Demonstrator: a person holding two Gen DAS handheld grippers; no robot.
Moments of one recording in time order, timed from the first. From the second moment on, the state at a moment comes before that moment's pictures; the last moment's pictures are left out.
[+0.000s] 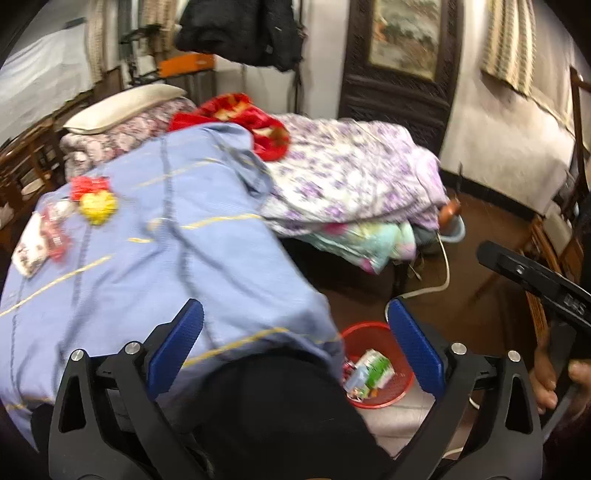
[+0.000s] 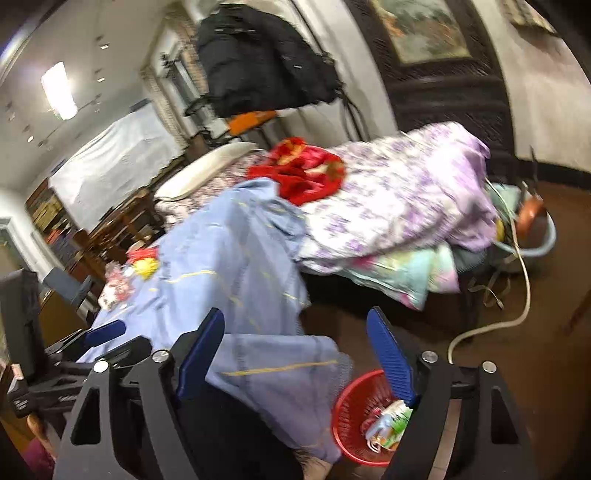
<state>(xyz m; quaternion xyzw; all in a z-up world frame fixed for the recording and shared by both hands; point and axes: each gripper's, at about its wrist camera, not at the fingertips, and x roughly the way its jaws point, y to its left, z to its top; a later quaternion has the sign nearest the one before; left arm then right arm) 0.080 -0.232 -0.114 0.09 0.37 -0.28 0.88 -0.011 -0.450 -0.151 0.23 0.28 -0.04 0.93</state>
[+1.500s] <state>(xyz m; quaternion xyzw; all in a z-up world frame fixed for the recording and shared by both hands) 0.185 0.045 -0.166 -0.02 0.36 0.05 0.93 0.312 -0.104 -0.146 0.14 0.39 0.17 0.90</state>
